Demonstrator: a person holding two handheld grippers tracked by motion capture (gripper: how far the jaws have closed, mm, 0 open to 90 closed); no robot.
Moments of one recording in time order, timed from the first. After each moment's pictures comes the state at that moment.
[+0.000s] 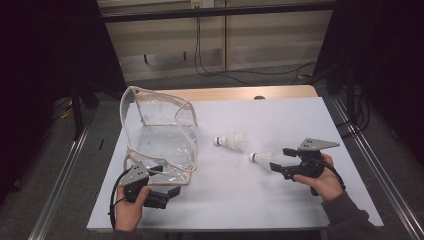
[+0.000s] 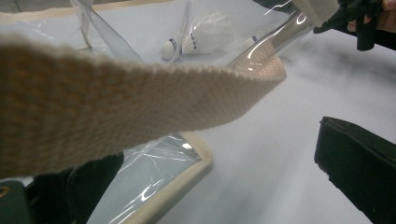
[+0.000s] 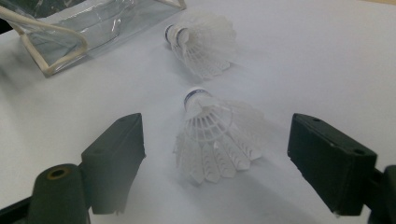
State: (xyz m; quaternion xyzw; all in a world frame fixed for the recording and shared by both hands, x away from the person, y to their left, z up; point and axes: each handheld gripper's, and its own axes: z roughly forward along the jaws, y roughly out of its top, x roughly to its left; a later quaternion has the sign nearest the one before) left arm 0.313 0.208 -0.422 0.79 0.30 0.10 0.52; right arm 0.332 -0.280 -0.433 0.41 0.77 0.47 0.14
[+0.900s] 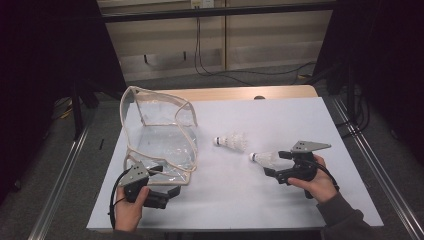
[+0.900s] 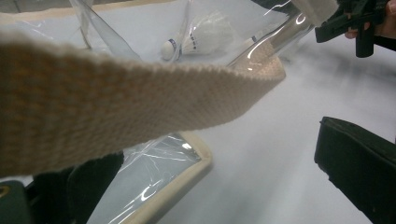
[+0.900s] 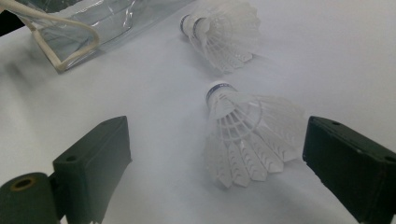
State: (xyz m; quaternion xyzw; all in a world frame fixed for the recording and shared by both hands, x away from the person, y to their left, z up) left arm 0.313 0.208 -0.423 0.79 0.30 0.10 0.52; right arm 0.332 -0.265 -0.439 0.41 0.77 0.47 0.11
